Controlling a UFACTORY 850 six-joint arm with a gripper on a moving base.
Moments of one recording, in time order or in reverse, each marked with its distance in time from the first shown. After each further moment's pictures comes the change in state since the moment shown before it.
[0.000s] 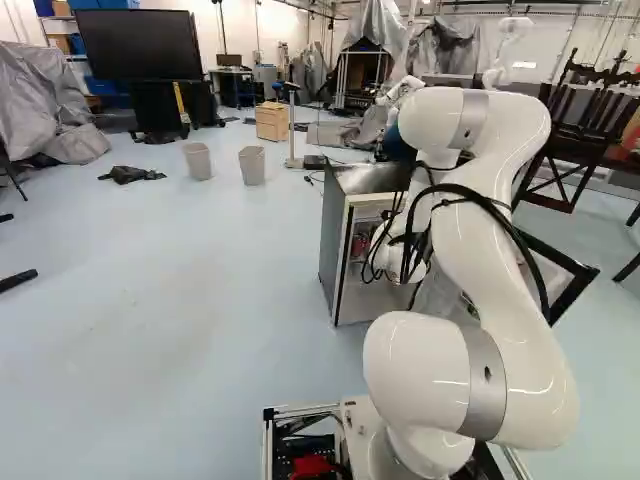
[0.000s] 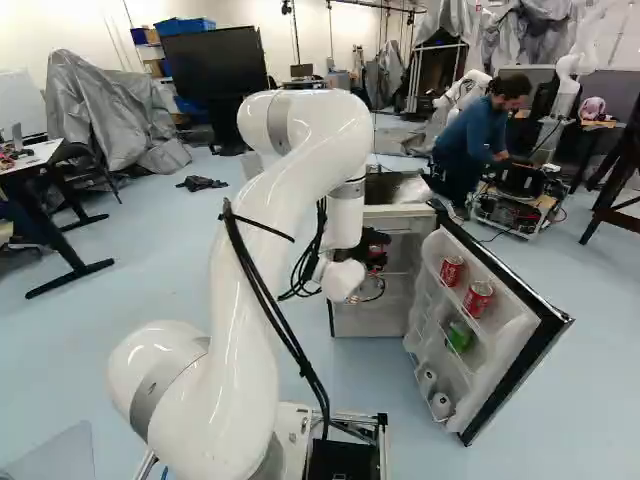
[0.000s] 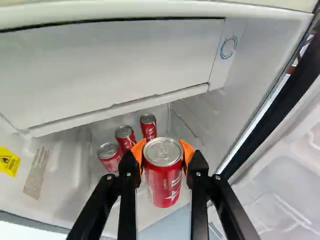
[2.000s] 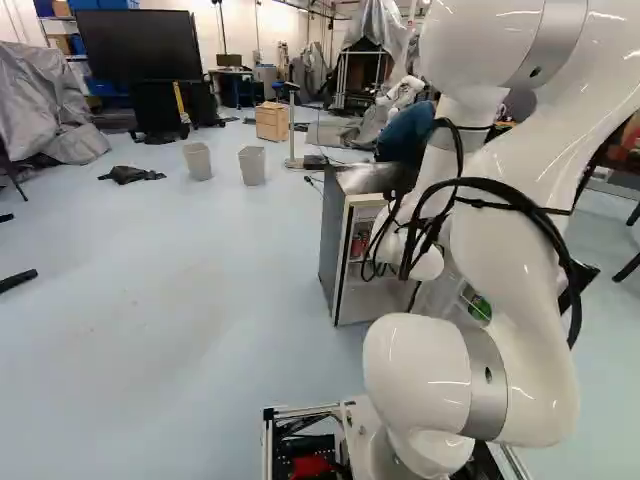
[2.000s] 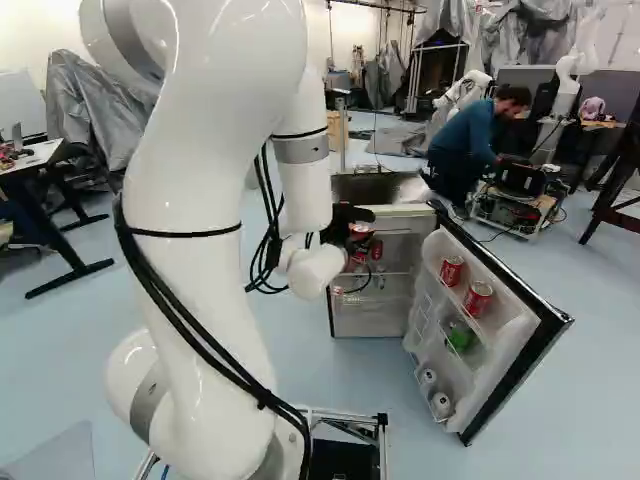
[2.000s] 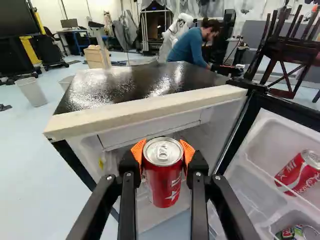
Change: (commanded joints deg) arm 2.0 27.0 20.5 0.0 0.0 0.0
